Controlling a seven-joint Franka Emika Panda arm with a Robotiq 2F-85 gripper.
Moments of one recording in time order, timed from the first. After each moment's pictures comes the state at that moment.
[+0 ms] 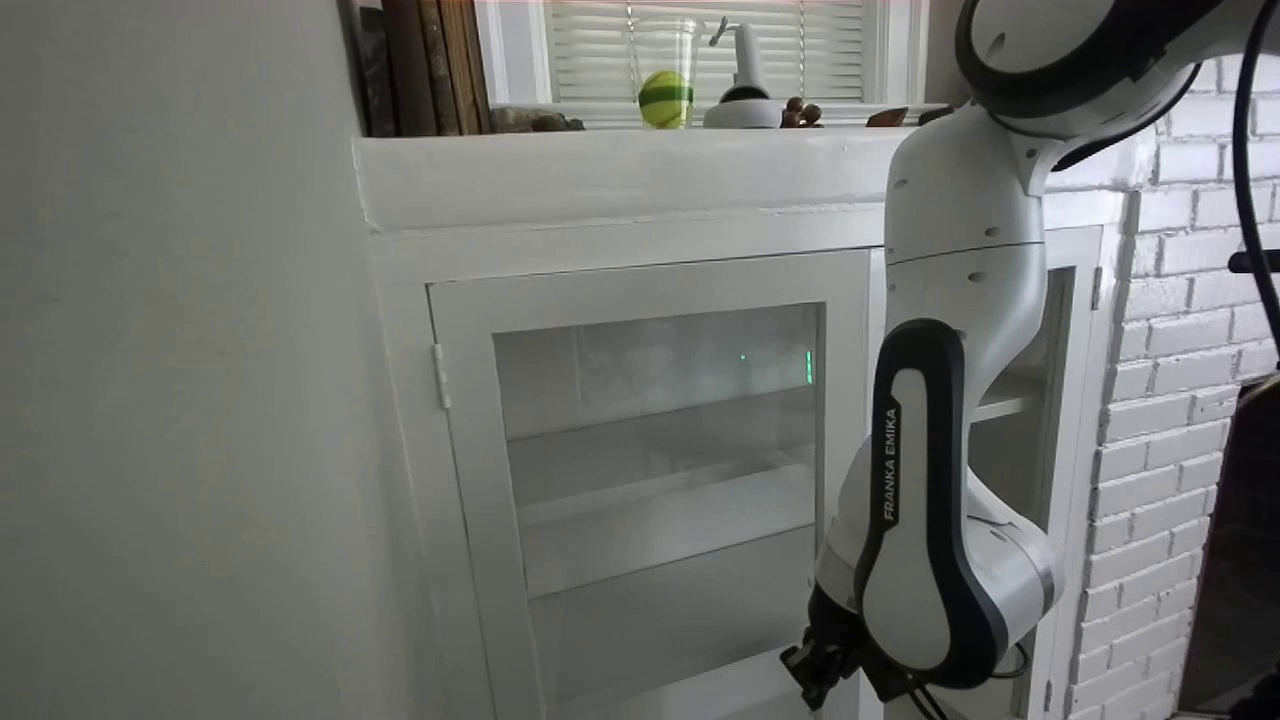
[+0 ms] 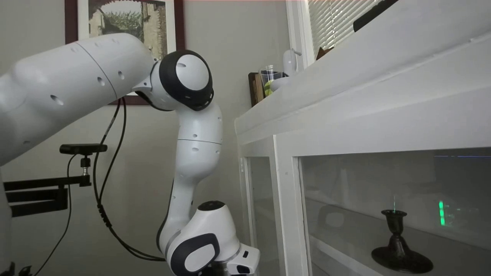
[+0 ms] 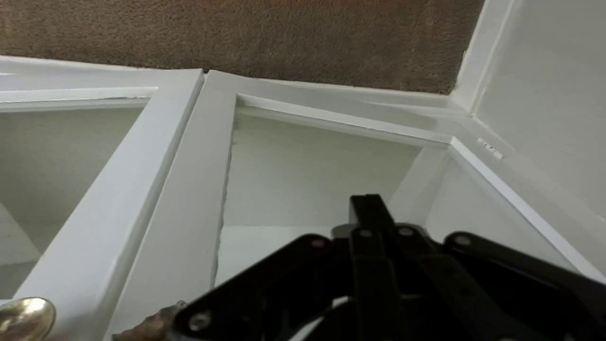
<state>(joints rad) 0.07 0.94 0.10 -2.33 0.08 3.57 0.17</state>
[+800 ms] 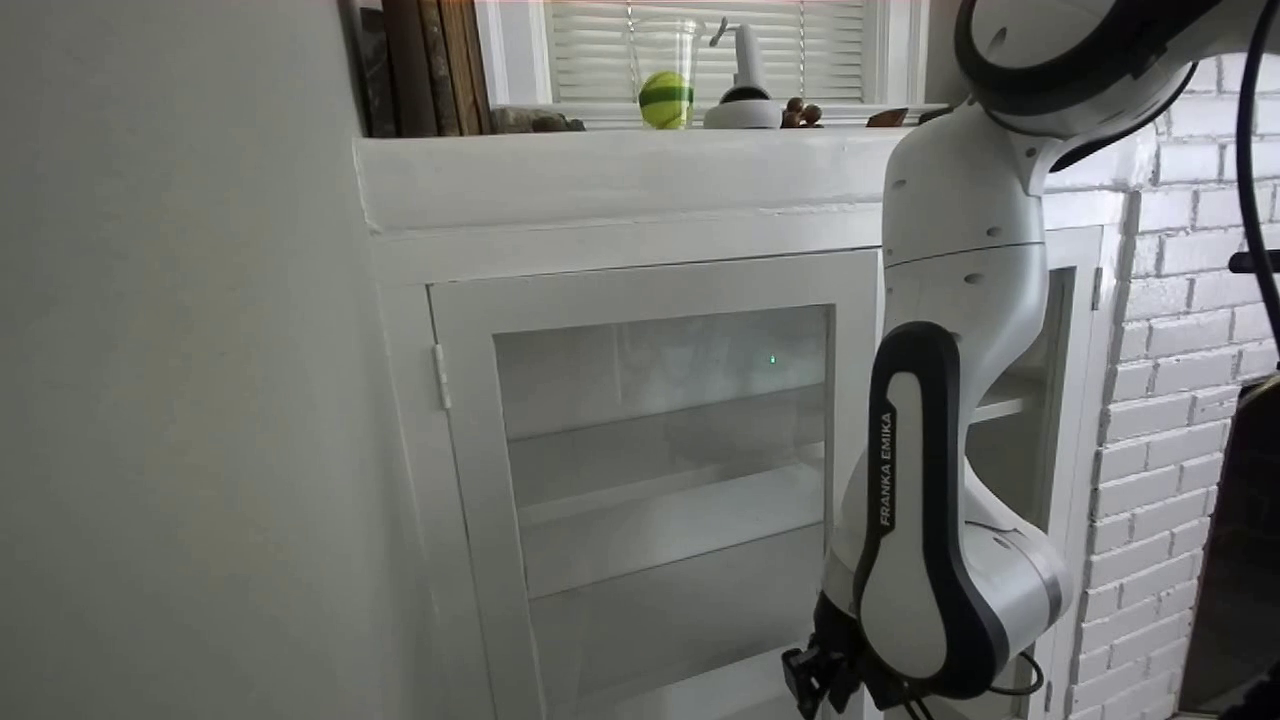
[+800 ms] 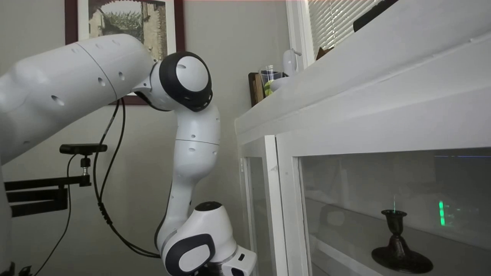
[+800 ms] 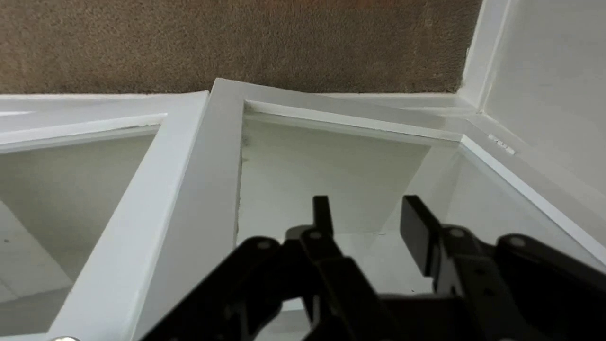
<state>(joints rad) 0.09 0.94 0.11 -2.35 0.15 3.57 0.22</state>
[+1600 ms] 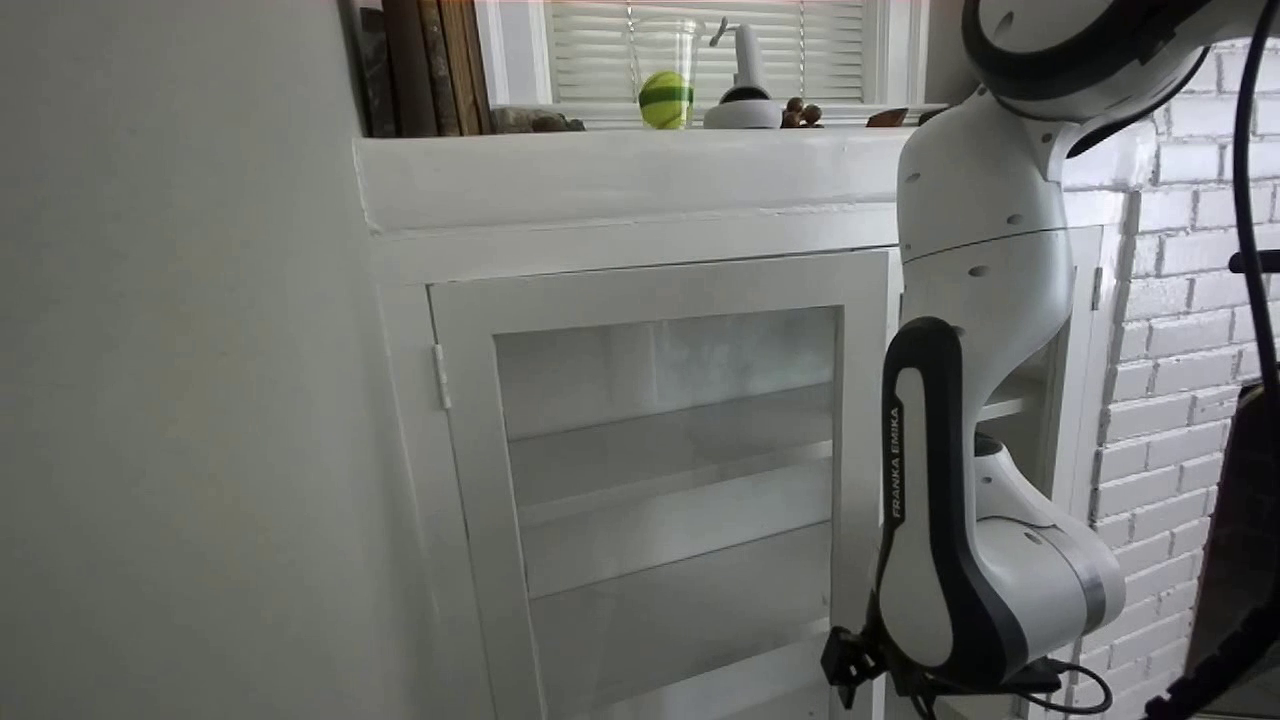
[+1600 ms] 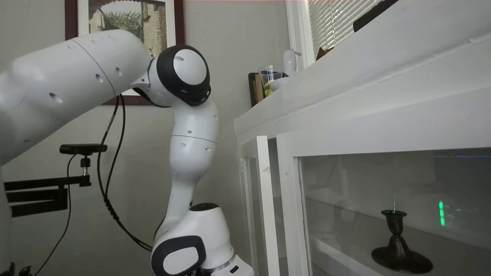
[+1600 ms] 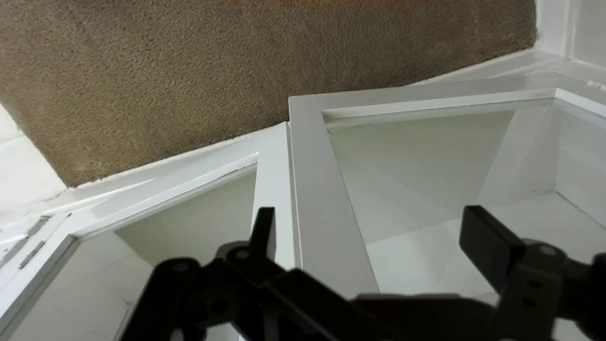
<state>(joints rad) 0.08 0.91 0.09 -2.44 0.33 3.57 0.35</state>
